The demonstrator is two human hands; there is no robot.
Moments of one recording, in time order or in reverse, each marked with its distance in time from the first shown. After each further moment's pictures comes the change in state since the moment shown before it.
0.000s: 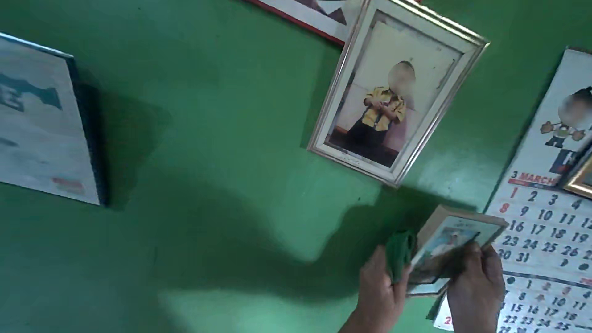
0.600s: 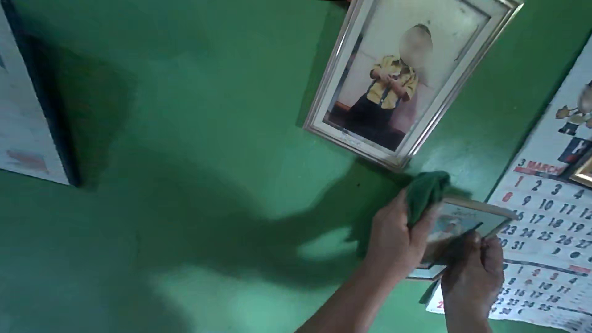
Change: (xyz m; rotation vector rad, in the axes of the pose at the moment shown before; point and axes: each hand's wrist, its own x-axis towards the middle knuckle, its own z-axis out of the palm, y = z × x) left_hand 0.080 0.040 -0.002 -0.237 -0.227 -0.178; right_hand -0.005 0.000 0.000 0.028 0.017 -0.043
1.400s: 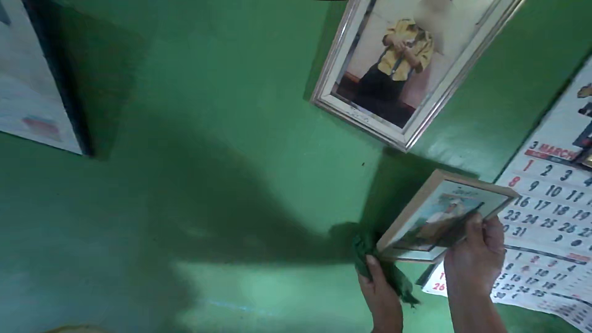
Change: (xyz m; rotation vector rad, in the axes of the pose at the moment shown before) left_hand -0.127 -0.033 0.064 -0.579 0.785 -0.629; right_hand 0.007 0.000 -0.006 0.058 -0.090 -0.002
